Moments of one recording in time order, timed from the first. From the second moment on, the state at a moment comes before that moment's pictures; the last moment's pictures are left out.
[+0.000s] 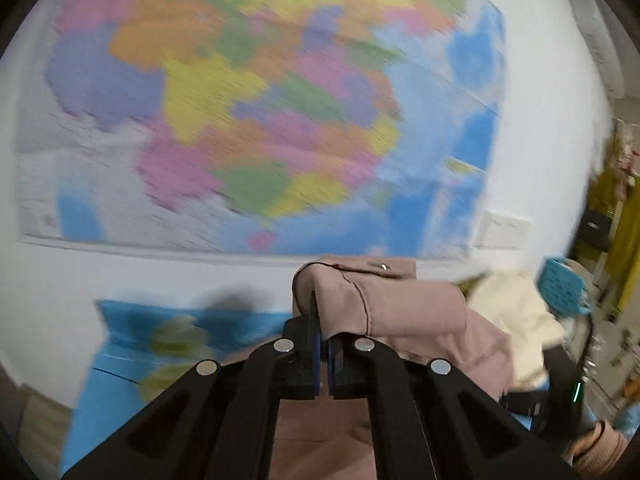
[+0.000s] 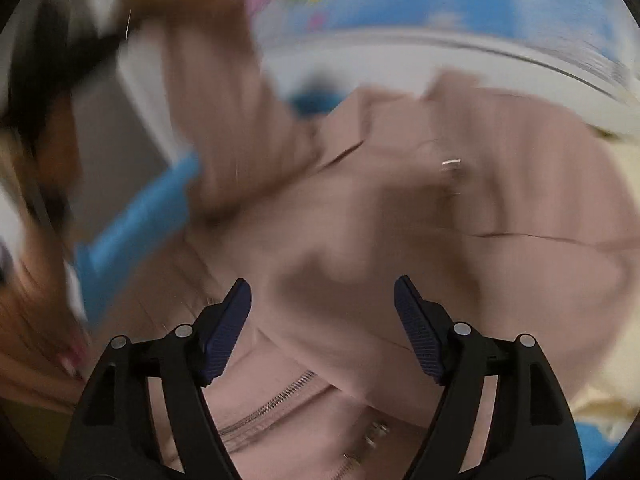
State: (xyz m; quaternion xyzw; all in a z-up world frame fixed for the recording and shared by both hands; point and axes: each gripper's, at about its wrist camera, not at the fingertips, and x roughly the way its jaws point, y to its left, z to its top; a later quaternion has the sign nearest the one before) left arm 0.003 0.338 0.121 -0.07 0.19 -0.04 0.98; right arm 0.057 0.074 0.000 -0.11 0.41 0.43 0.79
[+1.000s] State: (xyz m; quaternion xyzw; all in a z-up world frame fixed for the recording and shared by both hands) left arm -0.064 0.431 0.176 -0.08 0.13 0.08 0.98; right arm 0.088 0.238 -0.059 -0.16 0.43 0.48 0.75
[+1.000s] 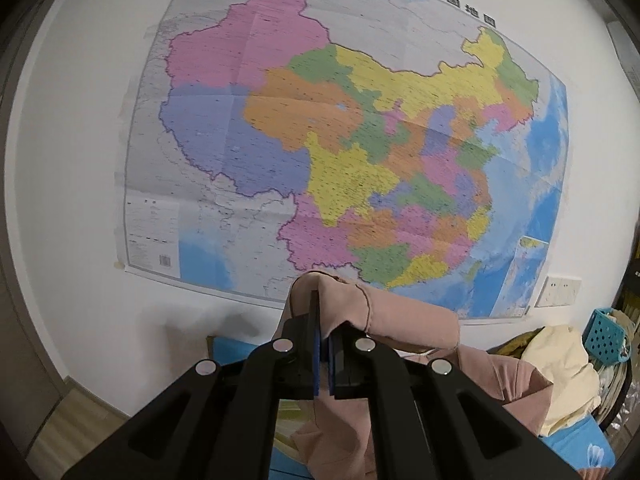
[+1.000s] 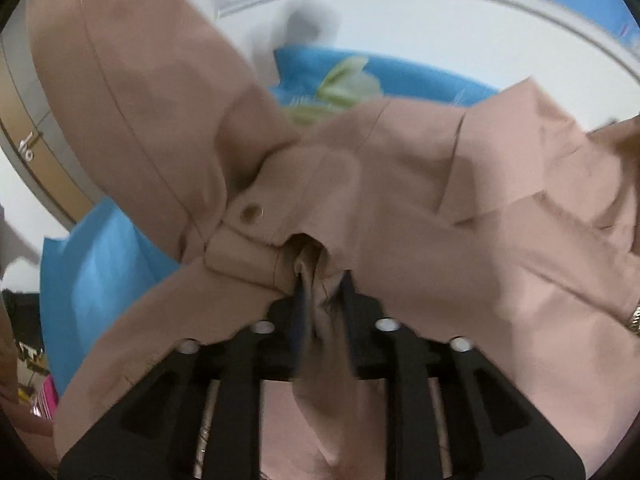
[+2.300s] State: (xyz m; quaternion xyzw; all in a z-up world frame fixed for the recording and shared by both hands) left arm 0.042 0.222 -0.013 -0.01 0.37 -0.25 0.90; right arm 0.117 -0.020 -0.032 0.20 0.47 0.43 0.75
